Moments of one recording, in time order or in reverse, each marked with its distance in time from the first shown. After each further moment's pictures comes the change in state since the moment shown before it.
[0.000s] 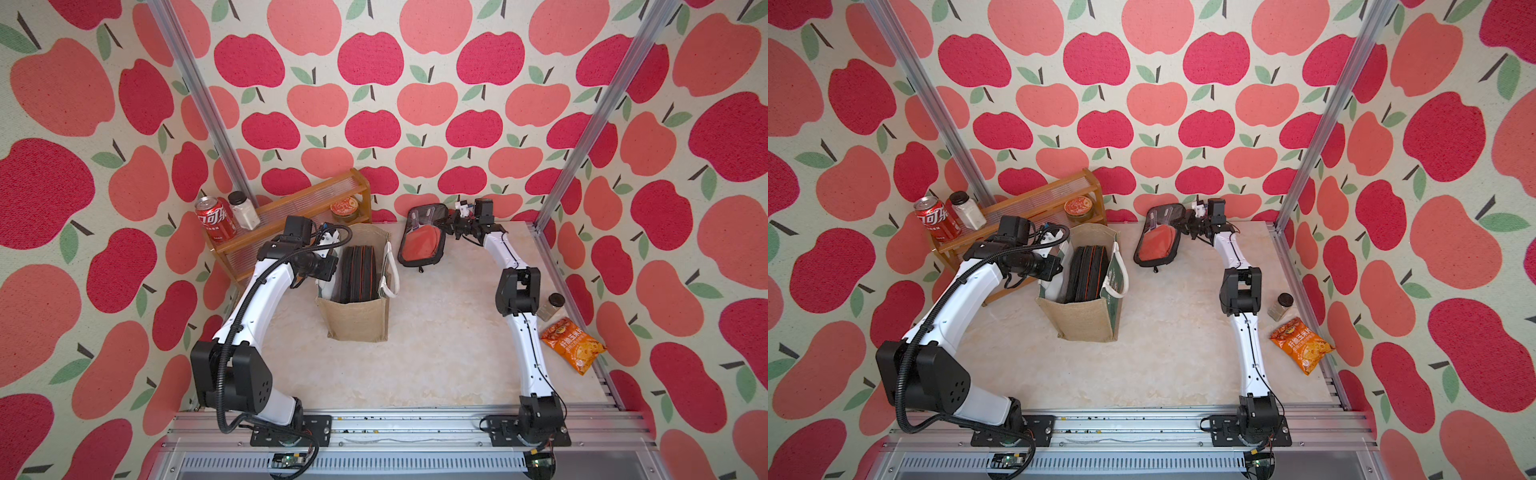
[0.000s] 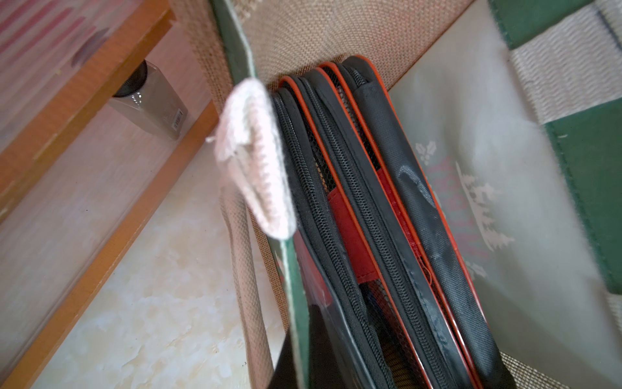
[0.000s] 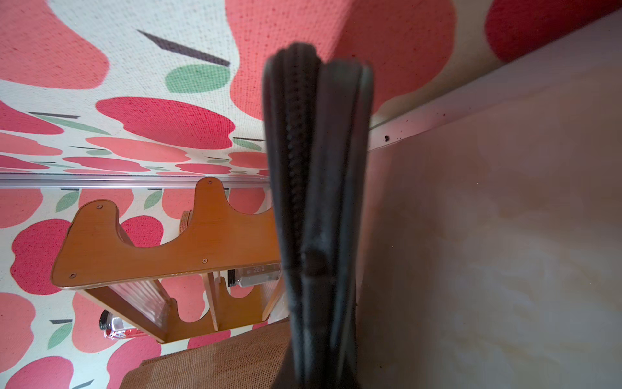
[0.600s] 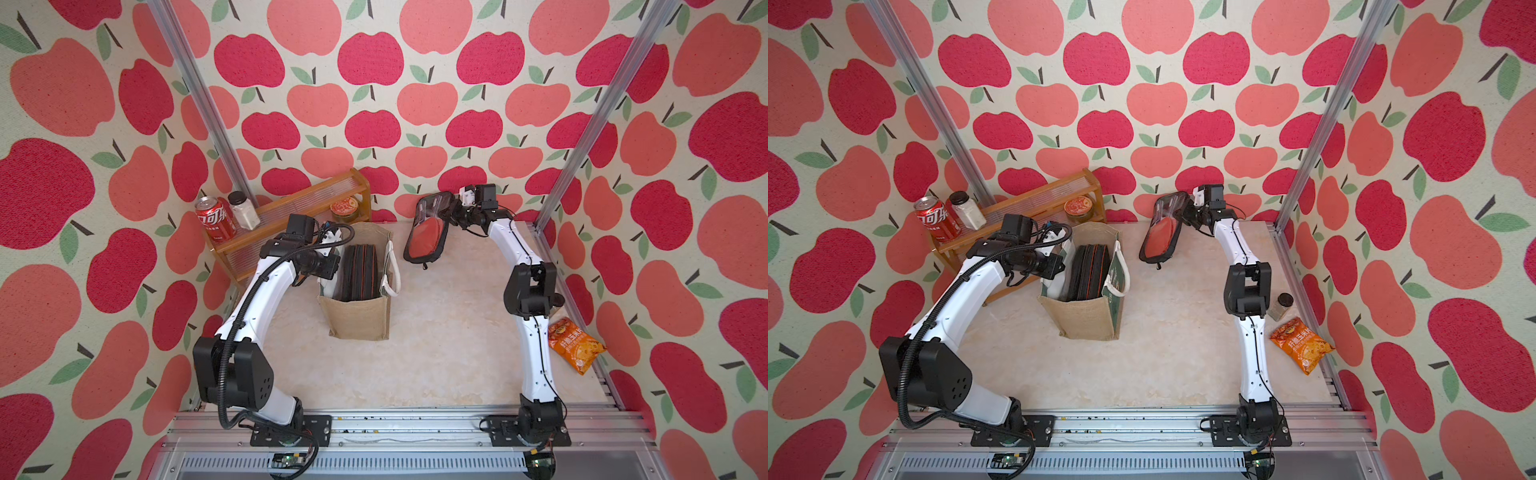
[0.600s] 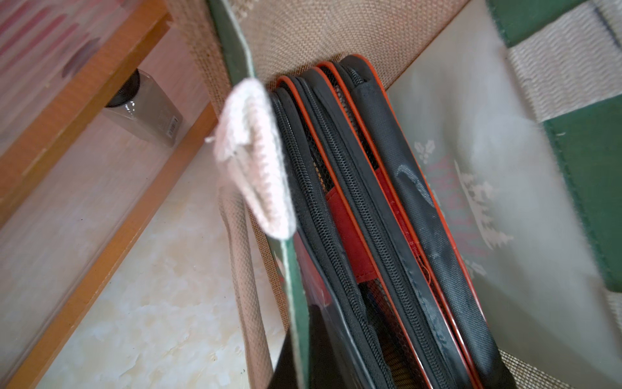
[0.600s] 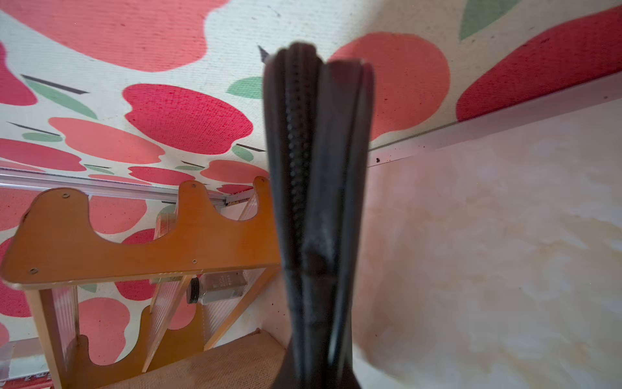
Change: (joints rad) left arm -0.010 0.019 0.018 0.002 0.000 0.000; right arm 0.046 -0.262 -0.164 -0.179 0.292 -0.224
